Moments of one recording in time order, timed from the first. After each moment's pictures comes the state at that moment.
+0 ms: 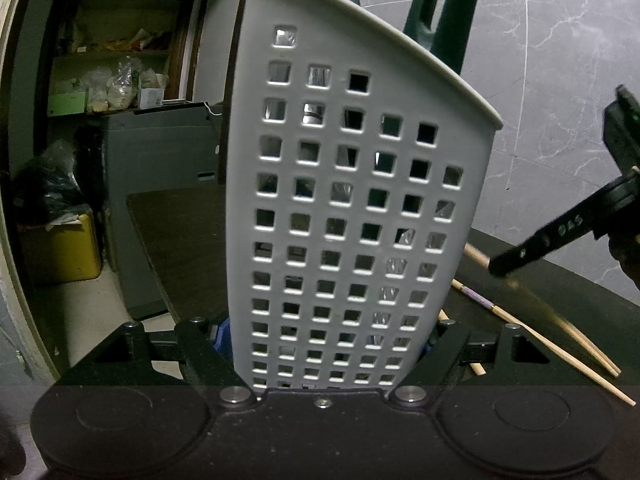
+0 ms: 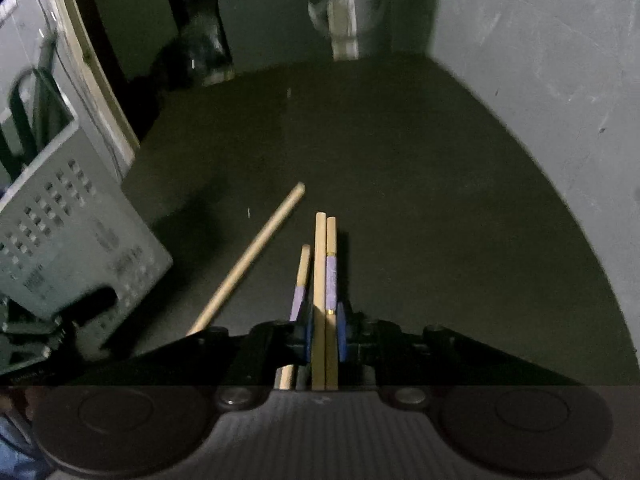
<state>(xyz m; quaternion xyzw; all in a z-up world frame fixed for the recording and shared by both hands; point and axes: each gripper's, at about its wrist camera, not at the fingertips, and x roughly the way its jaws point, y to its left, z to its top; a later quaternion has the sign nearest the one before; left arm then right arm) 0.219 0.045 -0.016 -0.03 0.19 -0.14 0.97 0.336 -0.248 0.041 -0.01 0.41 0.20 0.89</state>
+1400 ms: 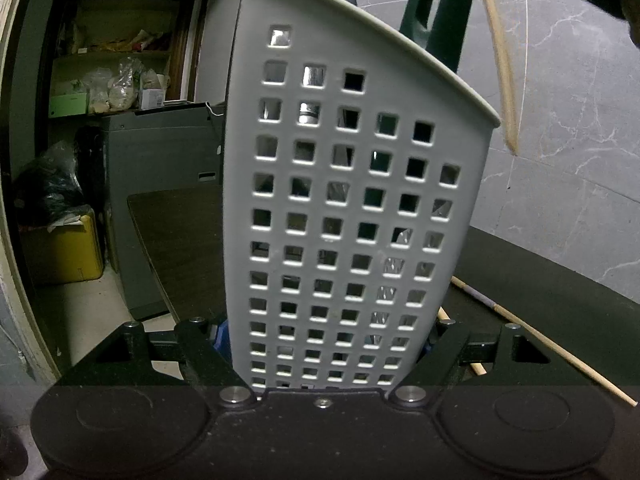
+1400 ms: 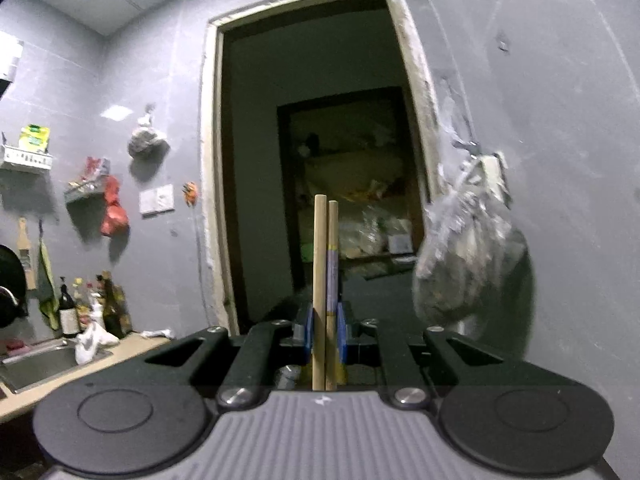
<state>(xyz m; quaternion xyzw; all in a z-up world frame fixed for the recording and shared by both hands) 0.216 0.040 -0.016 -0.03 0.19 -0.13 0.97 0.251 -0.211 0.198 0.05 0.00 0.35 0.94</state>
